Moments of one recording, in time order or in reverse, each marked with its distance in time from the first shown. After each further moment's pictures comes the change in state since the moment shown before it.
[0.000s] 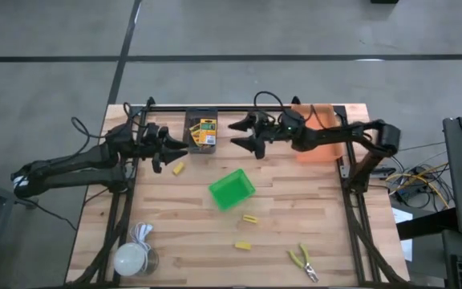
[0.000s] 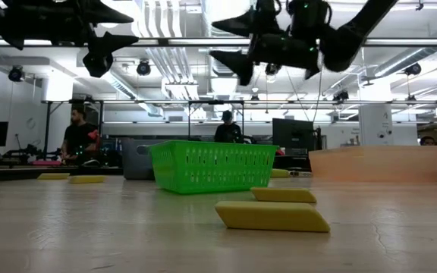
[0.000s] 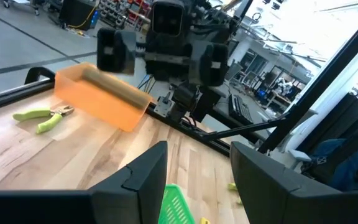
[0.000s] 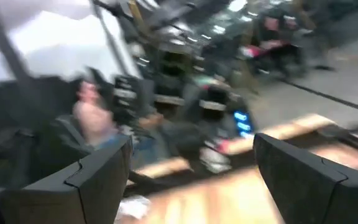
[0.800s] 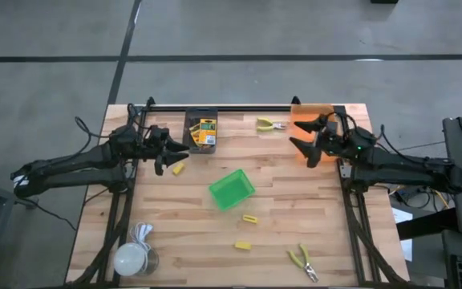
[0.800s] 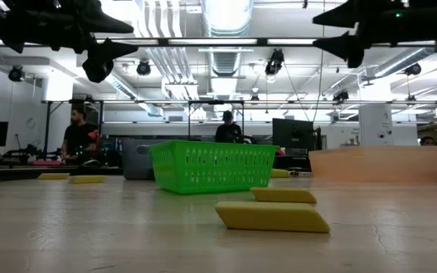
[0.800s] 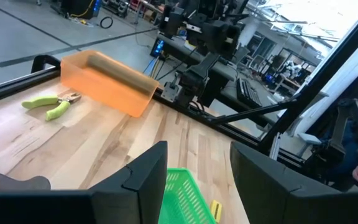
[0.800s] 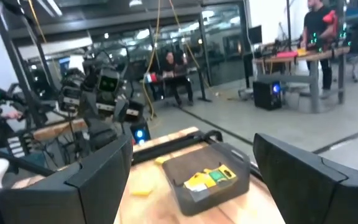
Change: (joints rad) left arm -0.001 0.014 -0.008 -0.044 0.008 0.061; right arm 0.050 -1.073 -0.525 -0.594 0.473 -0.261
